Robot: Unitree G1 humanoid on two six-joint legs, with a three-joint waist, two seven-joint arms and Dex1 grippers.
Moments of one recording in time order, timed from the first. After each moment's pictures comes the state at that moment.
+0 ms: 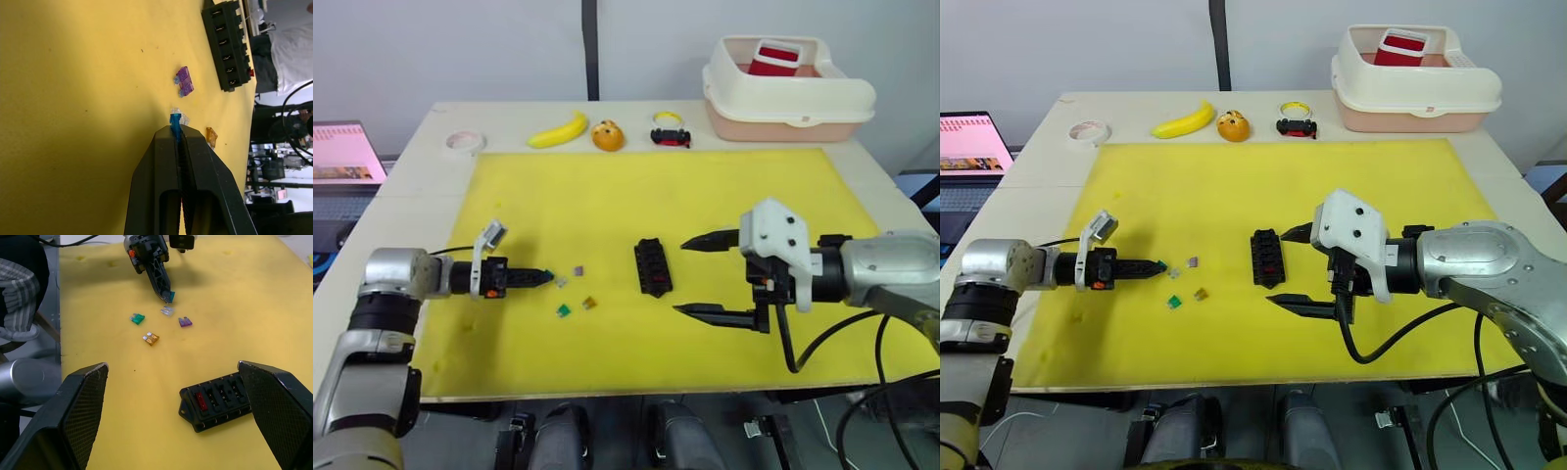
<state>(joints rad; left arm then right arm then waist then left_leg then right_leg) -0.66 0.73 -0.03 0.49 -0.47 1.23 -1.34 -0.48 -1.05 -0.08 -0.76 0.93 0.95 0.76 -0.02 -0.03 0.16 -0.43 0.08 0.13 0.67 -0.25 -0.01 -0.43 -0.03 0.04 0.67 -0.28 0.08</state>
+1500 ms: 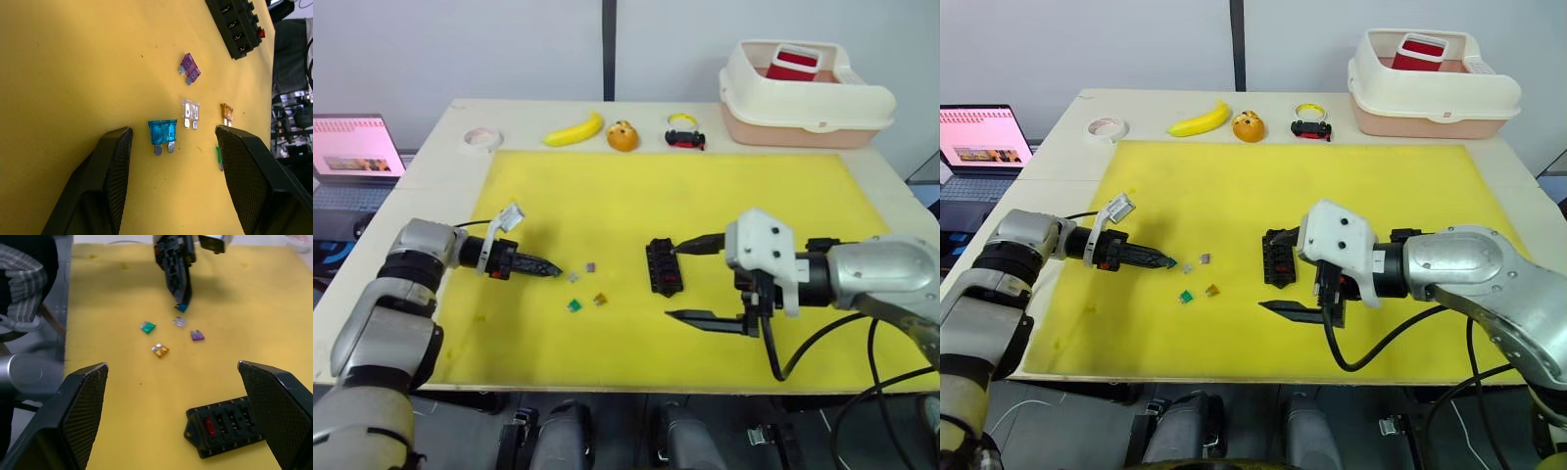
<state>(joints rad) -0.97 0.70 -0.34 0.94 -0.30 0.78 -1.61 -0.50 -1.03 -0.01 -0.81 0.87 0.94 0.75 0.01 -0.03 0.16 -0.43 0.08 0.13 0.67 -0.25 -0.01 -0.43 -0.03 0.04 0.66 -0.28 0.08</state>
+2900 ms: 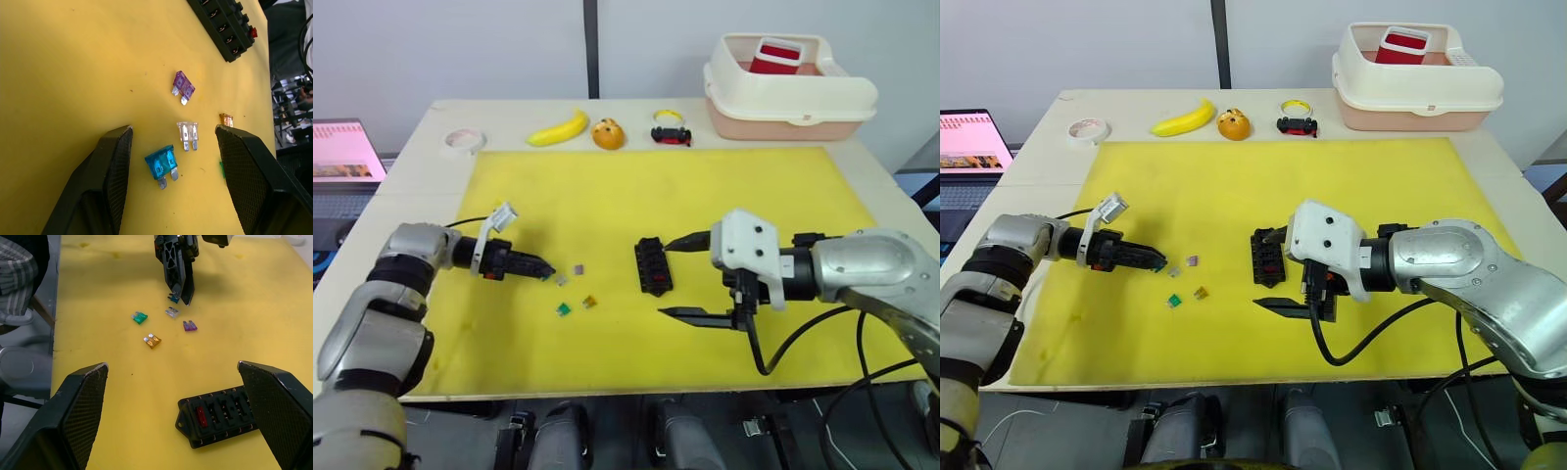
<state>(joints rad) -0.94 0.76 -0.40 0.93 -0.41 0.67 -1.61 -0.56 -0.99 0.06 -0.78 0.77 0.93 0.79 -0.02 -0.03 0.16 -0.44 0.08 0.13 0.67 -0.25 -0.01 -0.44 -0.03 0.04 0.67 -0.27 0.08</state>
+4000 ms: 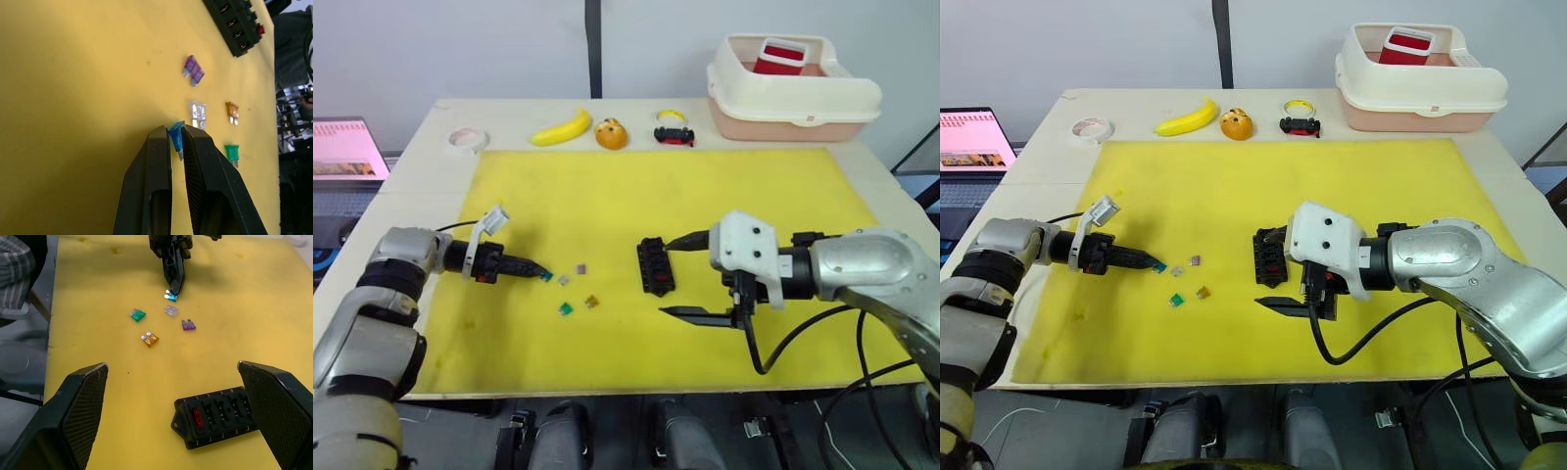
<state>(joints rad) -0.91 0.78 -0.36 0.90 -0.41 0.71 -1.61 -0.56 -0.98 0.07 -0.78 0.71 0.92 0.81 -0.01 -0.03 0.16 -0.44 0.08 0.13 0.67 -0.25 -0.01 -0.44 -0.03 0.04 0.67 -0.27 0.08</state>
